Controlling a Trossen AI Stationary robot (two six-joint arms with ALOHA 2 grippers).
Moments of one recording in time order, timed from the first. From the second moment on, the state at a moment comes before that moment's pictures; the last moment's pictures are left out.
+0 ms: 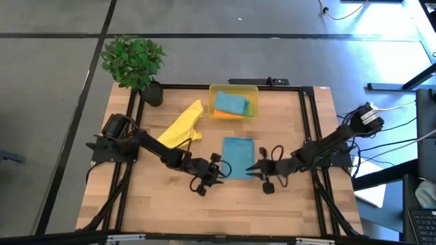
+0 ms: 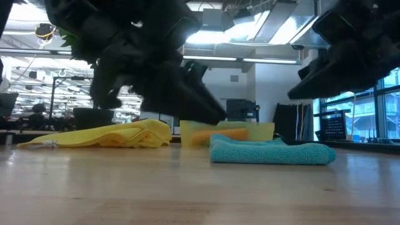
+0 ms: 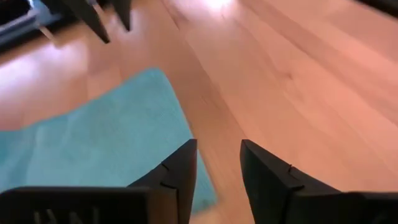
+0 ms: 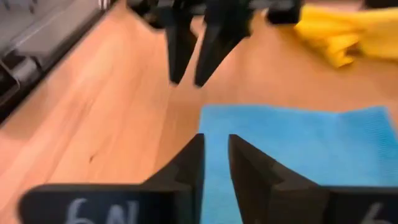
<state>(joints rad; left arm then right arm) -0.29 1.87 0.87 0.45 -0.08 0.26 0.48 1.42 0.37 0.59 0.37 0.20</state>
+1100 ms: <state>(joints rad) -0.32 2.00 1.10 0.03 -0.35 0.37 0.62 1.48 0.63 0.29 0.49 0.19</state>
